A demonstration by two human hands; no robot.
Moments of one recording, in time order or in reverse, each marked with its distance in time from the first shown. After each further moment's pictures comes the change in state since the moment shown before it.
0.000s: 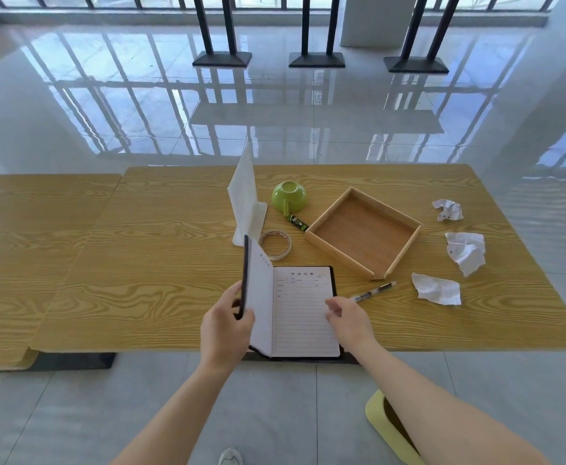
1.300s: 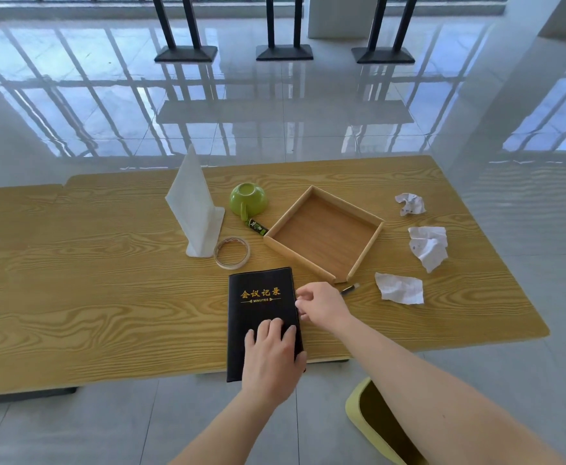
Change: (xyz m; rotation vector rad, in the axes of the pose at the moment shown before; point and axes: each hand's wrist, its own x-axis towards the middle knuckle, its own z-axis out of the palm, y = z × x) left_hand -0.032 0.029 0.147 0.702 -0.348 0.390; right_hand 0.059 0.015 -0.040 0.046 -0.106 0.002
